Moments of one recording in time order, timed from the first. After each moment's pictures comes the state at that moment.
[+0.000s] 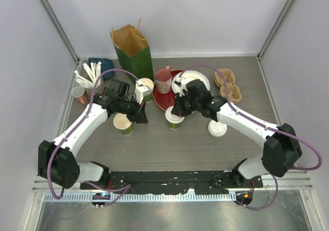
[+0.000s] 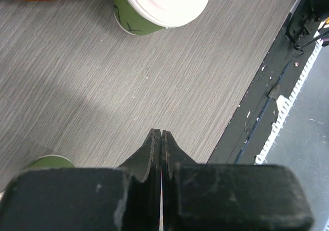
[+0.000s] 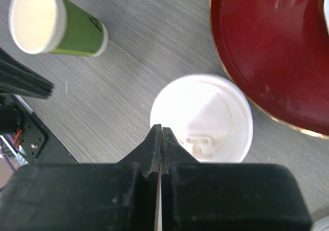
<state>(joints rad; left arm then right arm) -0.38 1.32 1.06 -0.74 0.68 0.21 0.68 1.43 1.04 -0.31 -0.23 0.31</state>
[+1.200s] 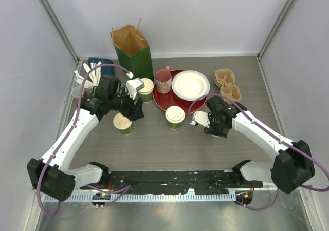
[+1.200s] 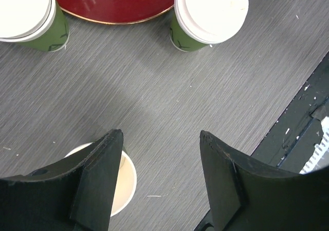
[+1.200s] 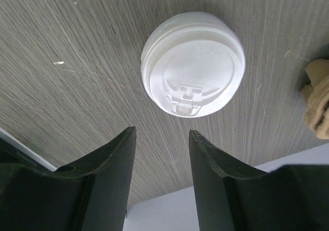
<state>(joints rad) -0.37 1.19 1.14 -0.78 0.48 0.24 0.51 1.23 0.89 -0.96 0.09 -0.84</state>
